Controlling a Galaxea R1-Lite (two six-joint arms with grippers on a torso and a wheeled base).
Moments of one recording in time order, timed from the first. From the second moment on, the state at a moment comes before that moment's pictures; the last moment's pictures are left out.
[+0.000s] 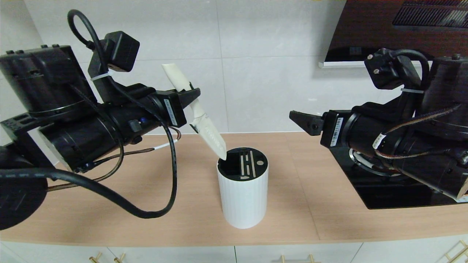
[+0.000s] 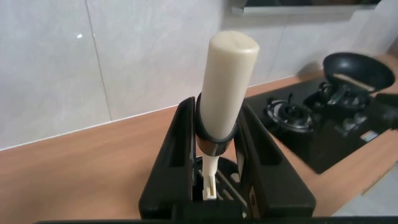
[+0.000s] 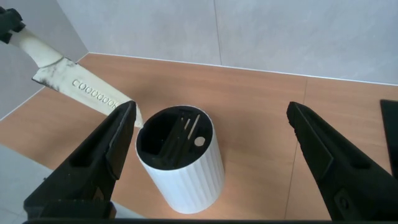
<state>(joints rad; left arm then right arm) -0.46 1.56 -0.93 -0.69 -0.07 -0.09 0.76 1.53 -0.95 -0.54 -0.32 0.18</state>
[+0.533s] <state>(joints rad) -0.47 1.64 -0.92 -0.69 -0.06 -0.06 0.76 1.54 -0.95 -0.54 -0.32 0.18</state>
